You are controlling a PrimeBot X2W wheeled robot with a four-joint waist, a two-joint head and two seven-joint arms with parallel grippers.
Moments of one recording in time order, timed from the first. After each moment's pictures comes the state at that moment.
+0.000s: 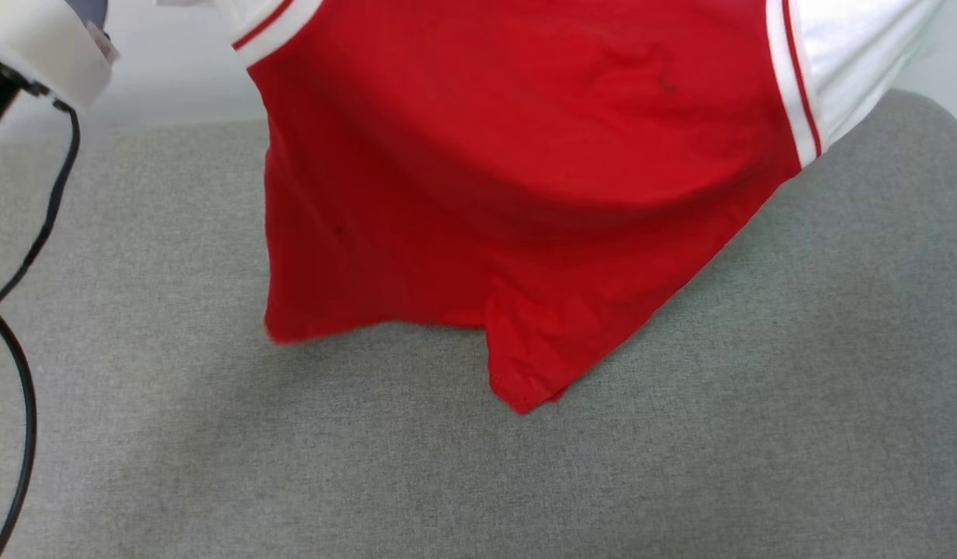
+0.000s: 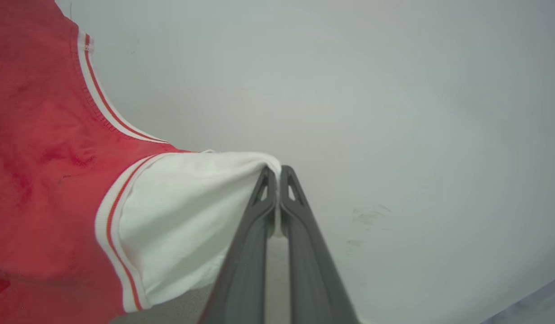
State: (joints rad) left arm -1.17 0.89 -0.67 -0.06 -0.82 0.03 0.13; right arm -0.73 -0.68 0.19 -0.09 0.48 0.13 0.38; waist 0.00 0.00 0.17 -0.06
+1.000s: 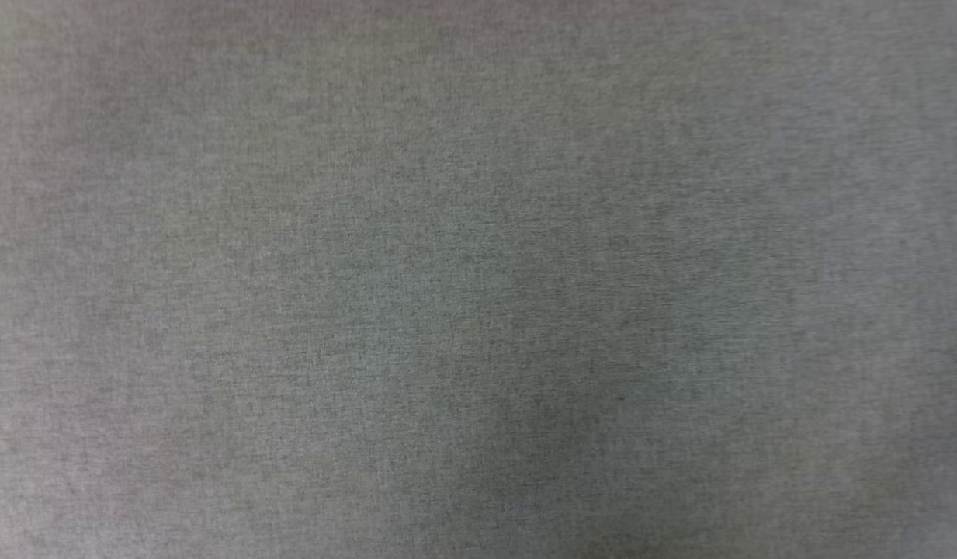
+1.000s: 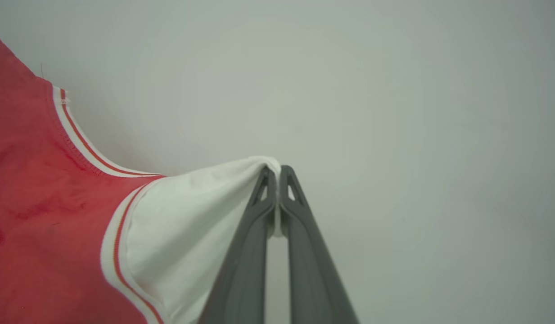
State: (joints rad) left arm -1.82 0.67 -0.58 0.44 -0.75 -0.08 0.04; right arm -1.79 -0.51 0.39 0.50 0.34 0.13 0.26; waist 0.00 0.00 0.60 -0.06
